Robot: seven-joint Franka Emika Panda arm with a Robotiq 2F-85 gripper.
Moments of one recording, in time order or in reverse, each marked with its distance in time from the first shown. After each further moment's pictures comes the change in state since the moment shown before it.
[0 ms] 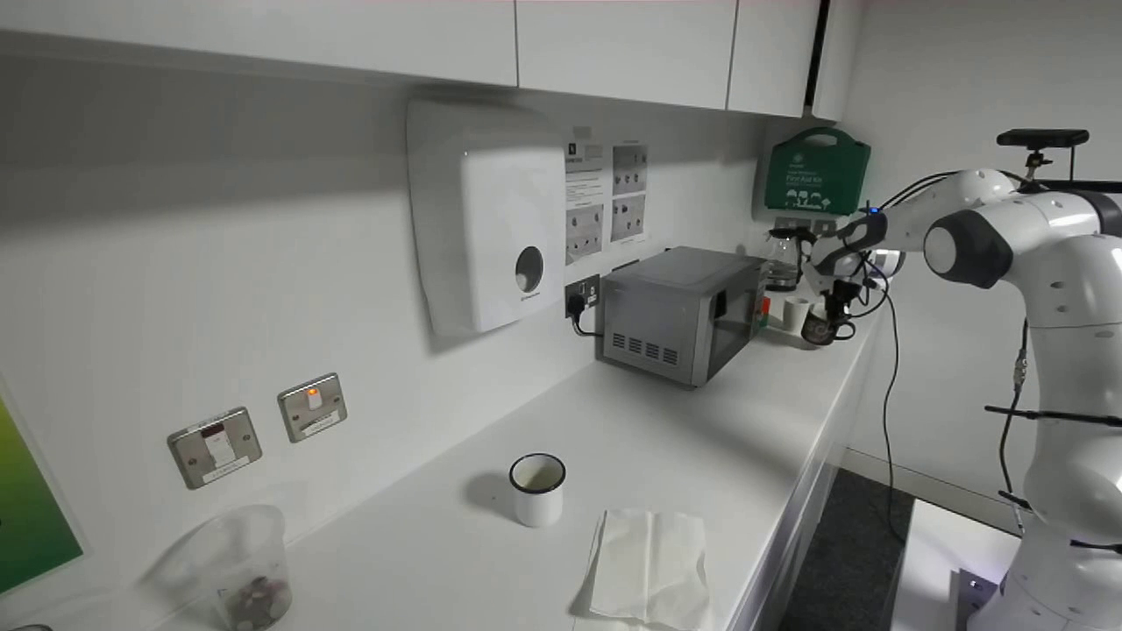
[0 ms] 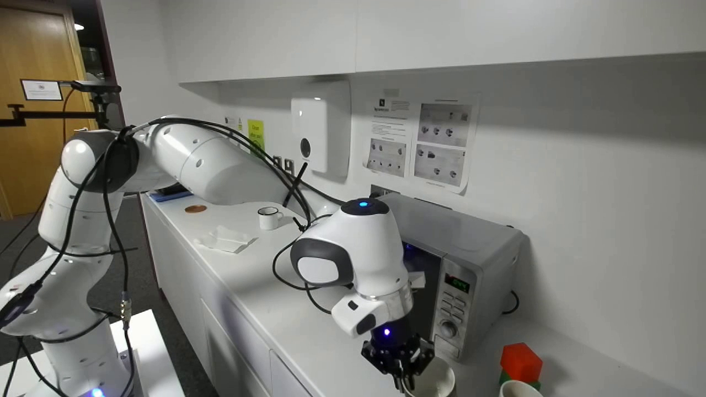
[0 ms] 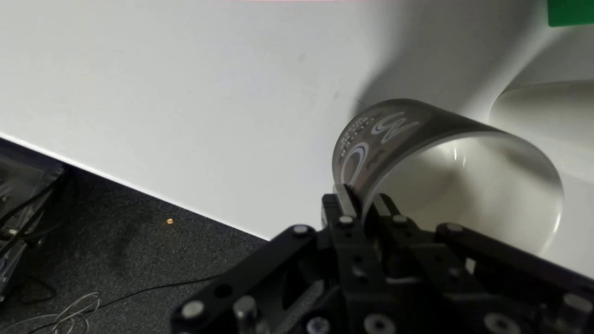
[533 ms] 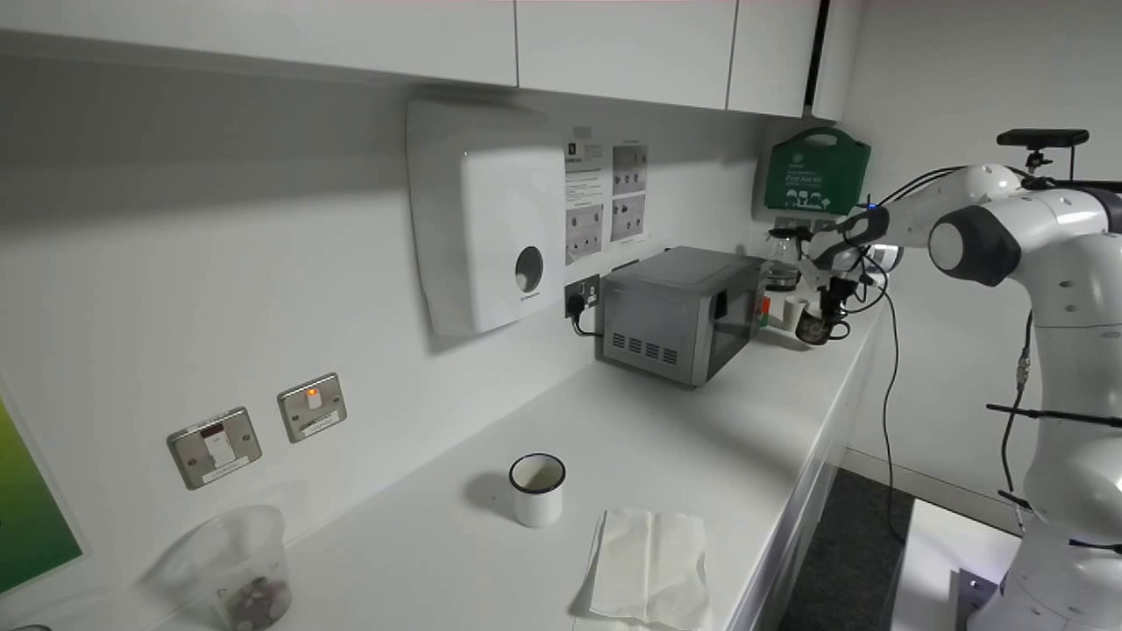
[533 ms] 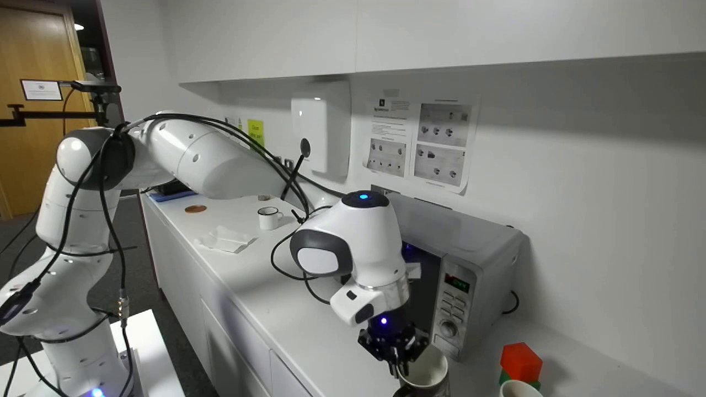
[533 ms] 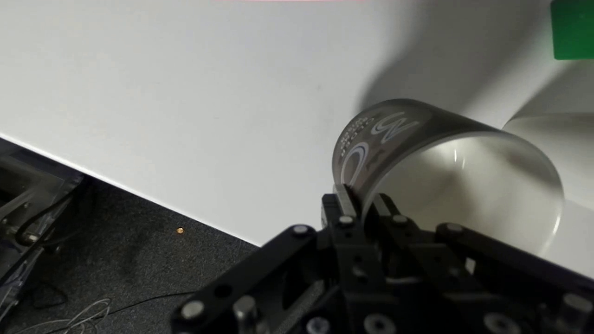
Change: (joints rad) arm 0.001 -0.029 0.022 -0.004 0.006 -0.048 -0.001
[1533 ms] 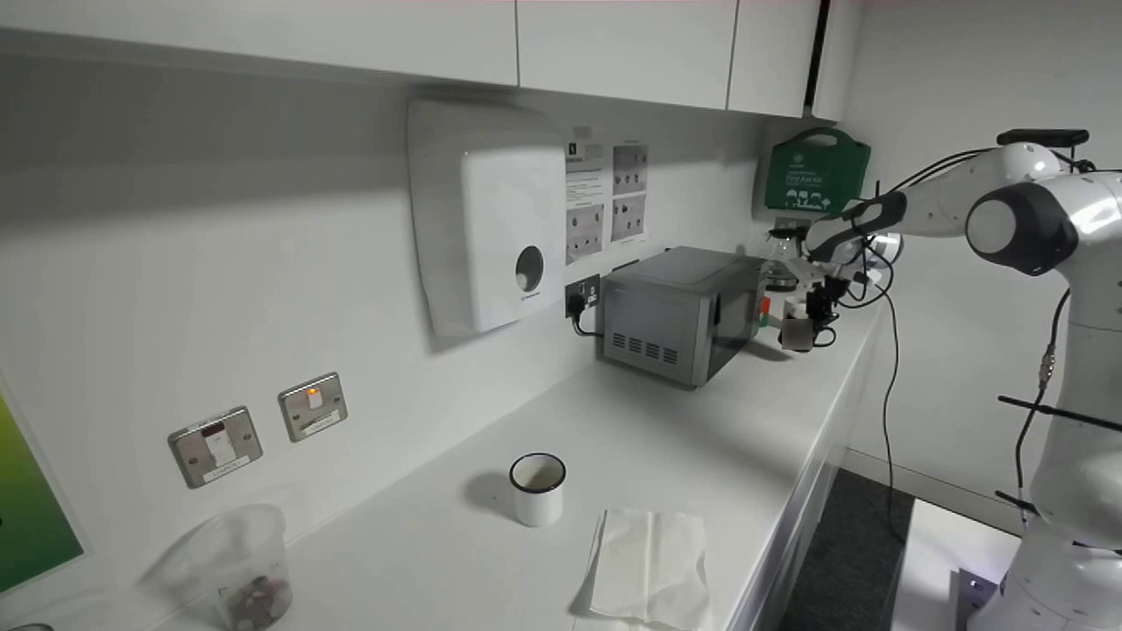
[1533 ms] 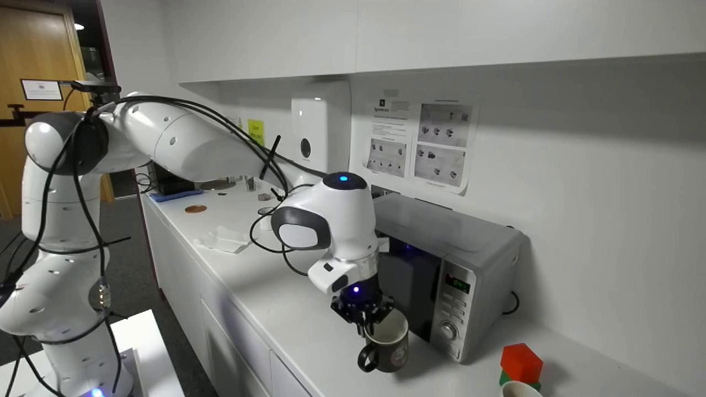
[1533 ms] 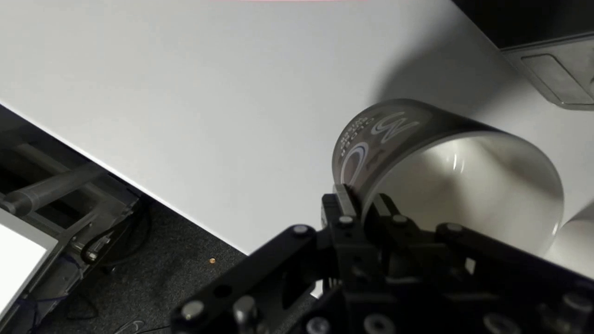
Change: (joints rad) arm 0.074 -0.174 0.033 -0.164 0.000 -0.084 -0.014
